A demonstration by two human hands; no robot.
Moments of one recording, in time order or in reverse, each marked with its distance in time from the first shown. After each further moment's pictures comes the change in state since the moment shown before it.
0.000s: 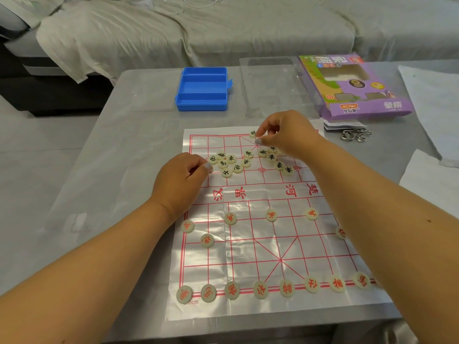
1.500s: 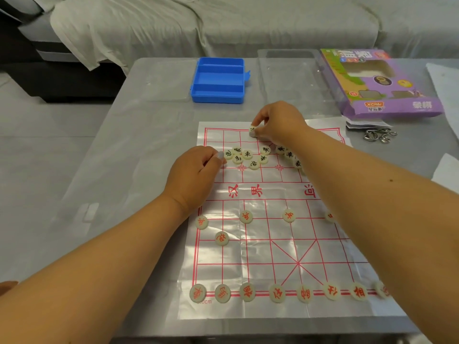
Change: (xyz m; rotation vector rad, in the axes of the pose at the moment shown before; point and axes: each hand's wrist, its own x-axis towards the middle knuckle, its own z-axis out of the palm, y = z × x) left_hand 0.000 -0.002 -0.001 -0.059 0.016 0.015; right_hand 0.050 -0.020 0.036 -0.179 0.031 0.002
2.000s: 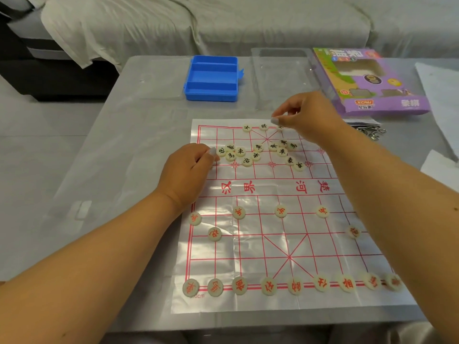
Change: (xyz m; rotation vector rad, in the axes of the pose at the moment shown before) left_hand -0.001 0.001 0.000 -0.015 0.000 0.002; right_hand -0.042 0.031 -0.045 0.251 0.086 0.000
